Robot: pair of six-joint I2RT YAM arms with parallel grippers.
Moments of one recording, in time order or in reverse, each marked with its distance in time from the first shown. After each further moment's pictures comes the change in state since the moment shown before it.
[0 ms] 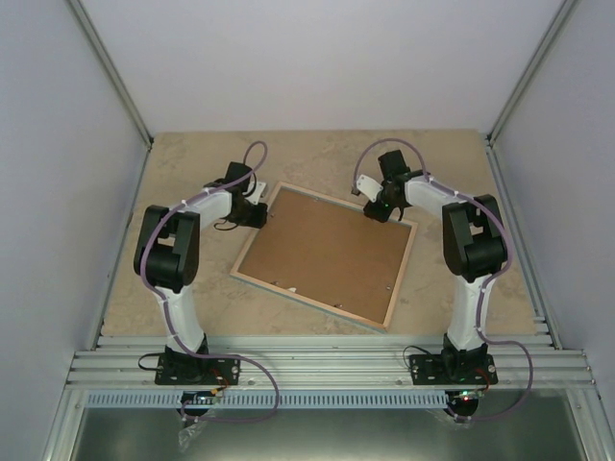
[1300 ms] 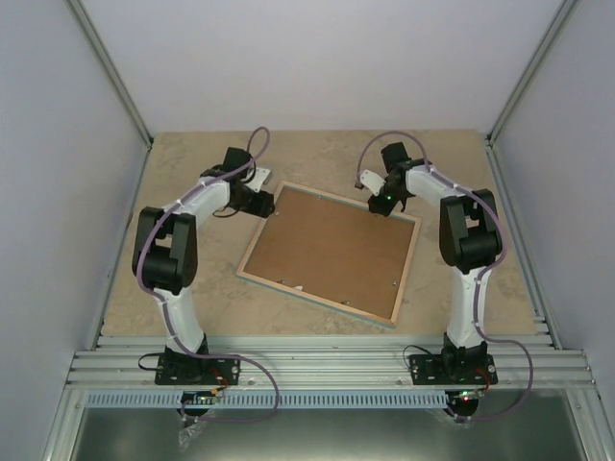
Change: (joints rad) left arm -0.002 -0.030 0.106 -0.078 0.051 0.097; right arm -0.034 0.096 0.174 -0.180 -0.027 0.040
